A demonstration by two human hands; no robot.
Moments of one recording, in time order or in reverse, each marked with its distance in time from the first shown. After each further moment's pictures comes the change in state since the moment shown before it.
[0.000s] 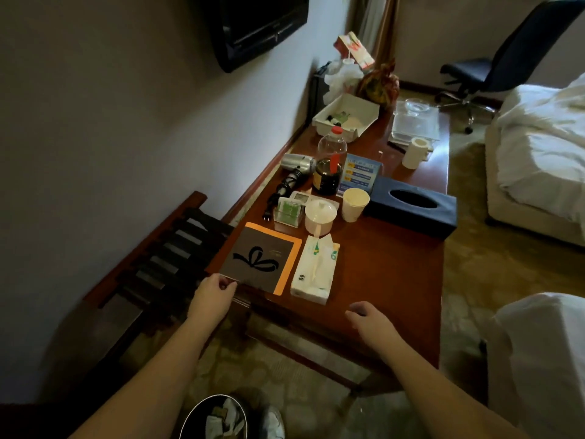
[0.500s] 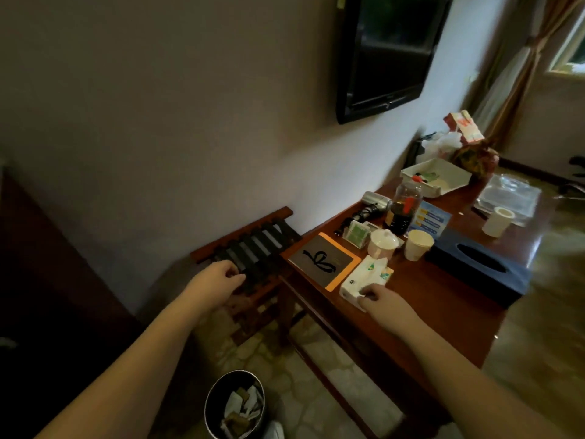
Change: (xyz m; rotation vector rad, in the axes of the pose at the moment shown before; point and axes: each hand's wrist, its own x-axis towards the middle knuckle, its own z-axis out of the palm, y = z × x) left_hand -0.209 -0.035 -0.119 -0.009 0.111 -0.022; right_hand -0.107 -0.064 -0.025 -0.440 -0.088 -0.507
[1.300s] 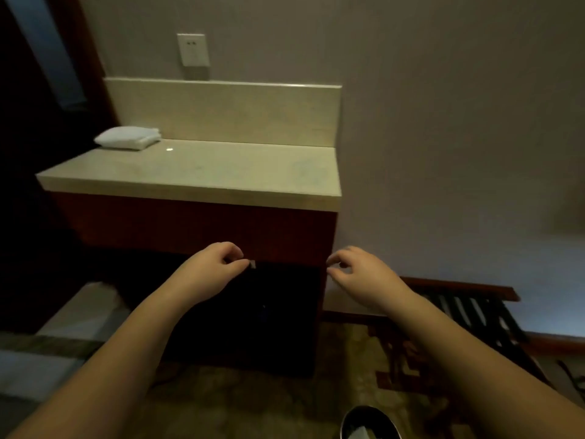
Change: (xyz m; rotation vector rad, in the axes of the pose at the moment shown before) left_hand -0.336 -0.259 -0.205 -0.199 0.540 -0.441; right_hand -0.195 -0.395 0.209 -0.352 -0.349 -1.184
